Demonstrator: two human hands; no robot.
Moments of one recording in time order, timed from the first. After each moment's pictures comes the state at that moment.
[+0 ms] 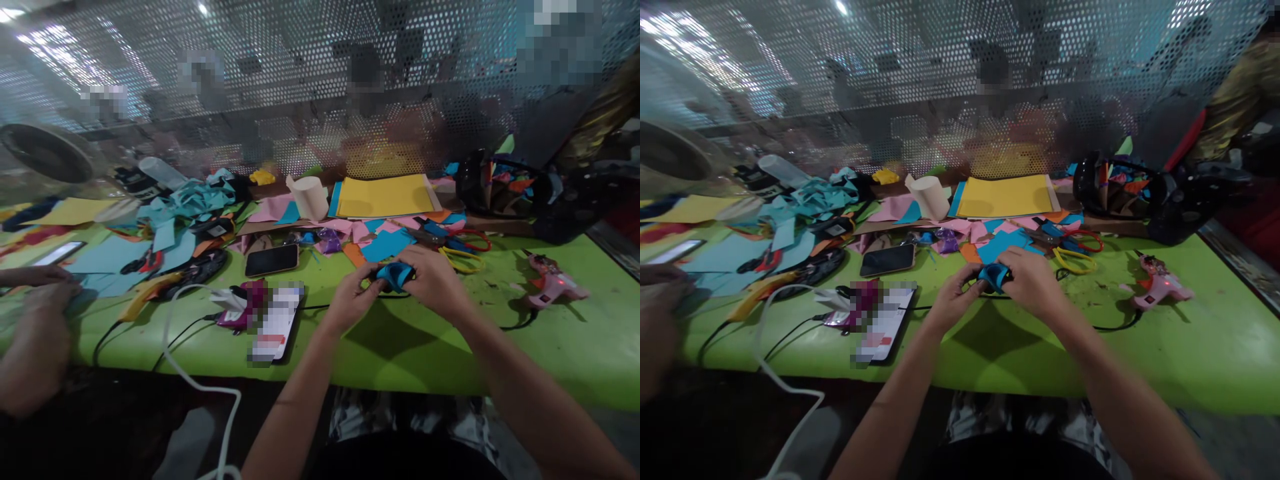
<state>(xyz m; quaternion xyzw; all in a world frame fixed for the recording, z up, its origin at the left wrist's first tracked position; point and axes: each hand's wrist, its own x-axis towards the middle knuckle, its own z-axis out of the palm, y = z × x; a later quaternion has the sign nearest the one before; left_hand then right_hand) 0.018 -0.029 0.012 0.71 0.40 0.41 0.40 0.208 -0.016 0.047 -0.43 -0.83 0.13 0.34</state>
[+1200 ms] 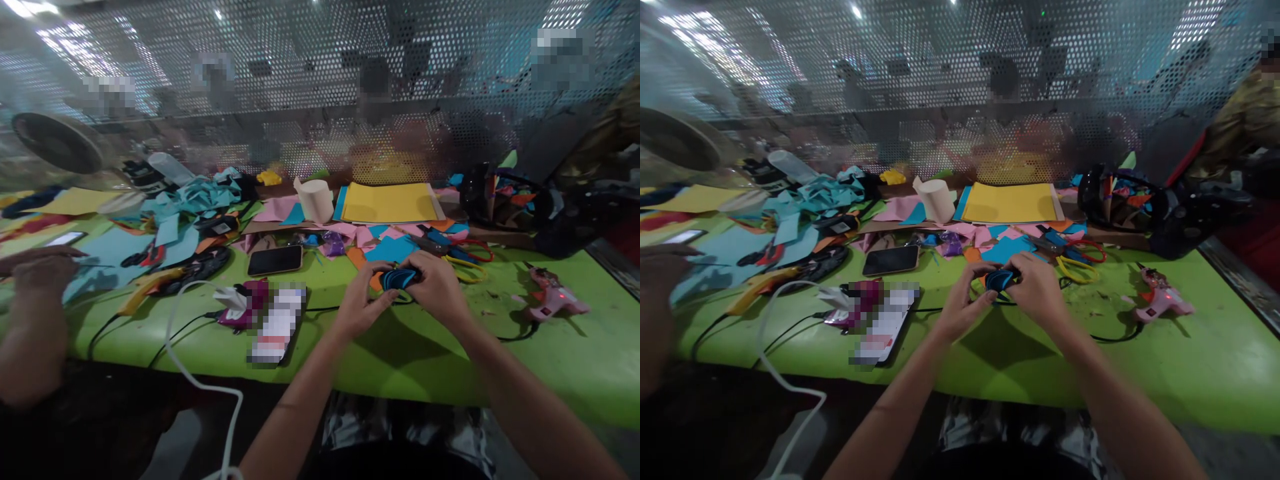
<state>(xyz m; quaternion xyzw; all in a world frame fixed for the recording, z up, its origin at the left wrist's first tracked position) 0.024 -0.035 0.010 0.71 0.36 0.48 0.37 0.202 -0.019 0.045 -0.49 -0.77 0.15 0.37</state>
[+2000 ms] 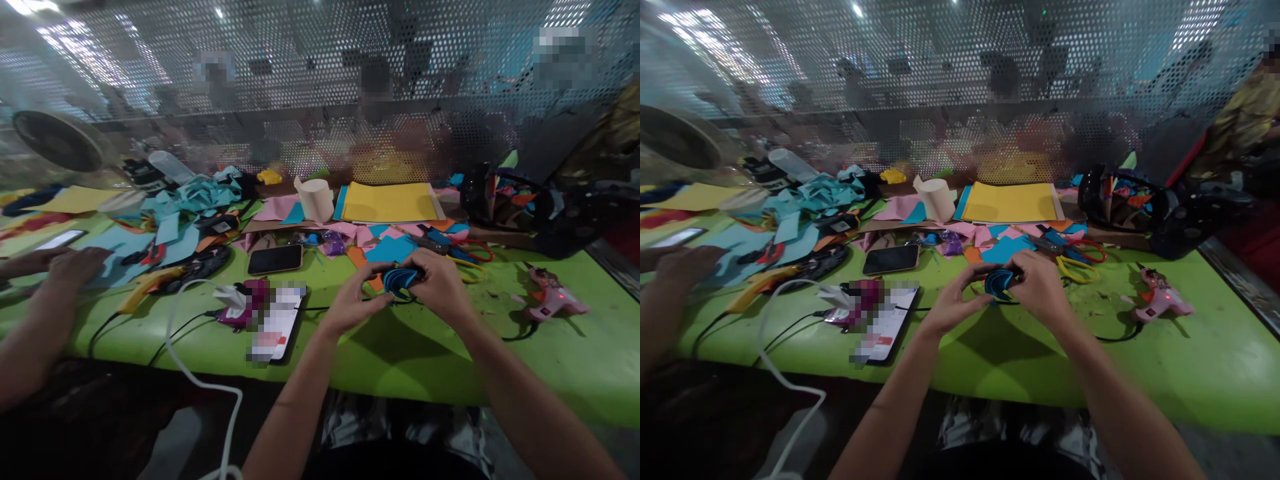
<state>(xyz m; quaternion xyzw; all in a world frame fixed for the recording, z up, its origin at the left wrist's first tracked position) 0.012 -0.034 0.023 0.69 0.38 0.43 0.44 0.207 -0.017 0.046 -0.44 -0.78 0.15 0.41</state>
